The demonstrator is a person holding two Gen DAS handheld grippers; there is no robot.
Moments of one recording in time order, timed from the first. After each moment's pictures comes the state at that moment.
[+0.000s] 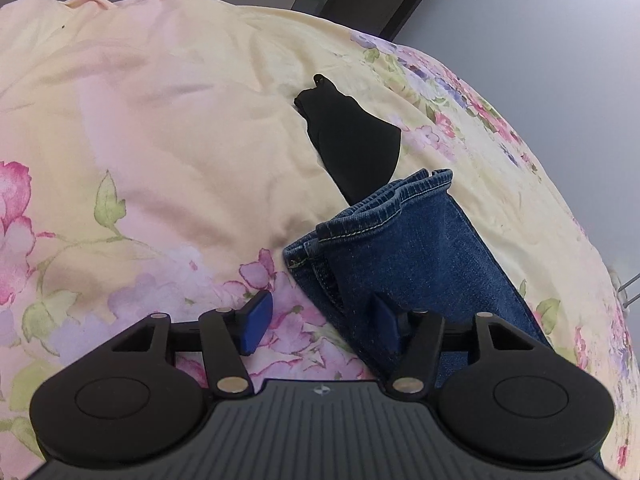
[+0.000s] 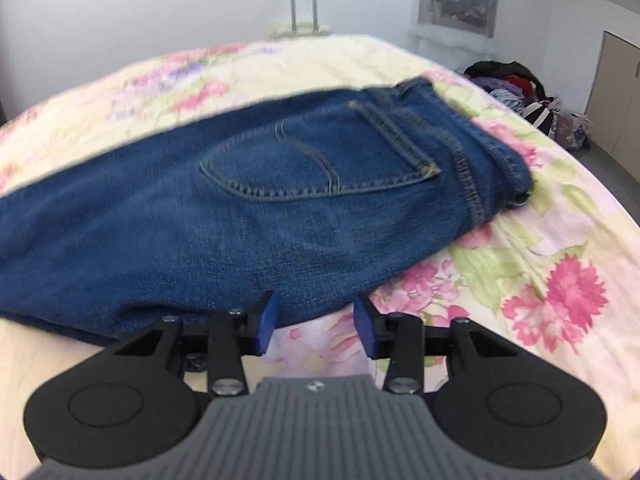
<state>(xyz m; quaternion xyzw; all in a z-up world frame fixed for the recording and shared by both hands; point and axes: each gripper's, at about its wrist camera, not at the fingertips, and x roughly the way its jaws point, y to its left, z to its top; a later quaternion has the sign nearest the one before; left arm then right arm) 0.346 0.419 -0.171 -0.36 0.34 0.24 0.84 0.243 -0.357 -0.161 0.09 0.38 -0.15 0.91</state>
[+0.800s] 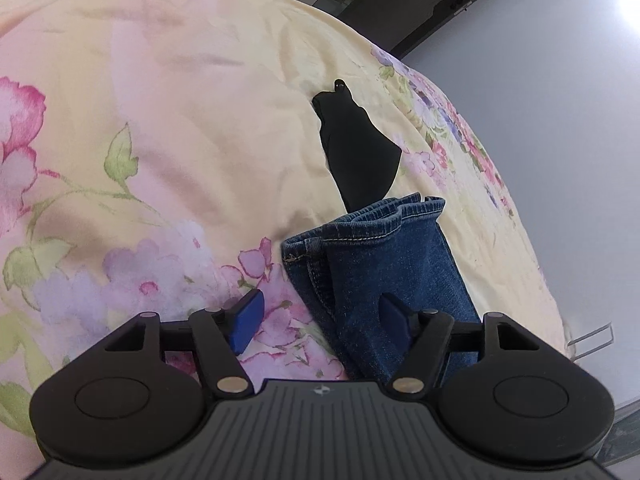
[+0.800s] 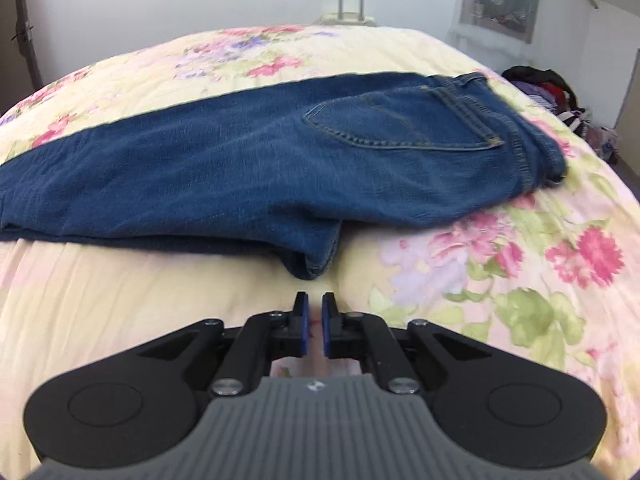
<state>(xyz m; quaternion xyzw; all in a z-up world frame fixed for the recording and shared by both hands) 0.326 0.432 -0.185 -0.47 0.28 0.22 0.81 0.209 -0.285 -0.155 0.06 0.40 -0.11 0.91</state>
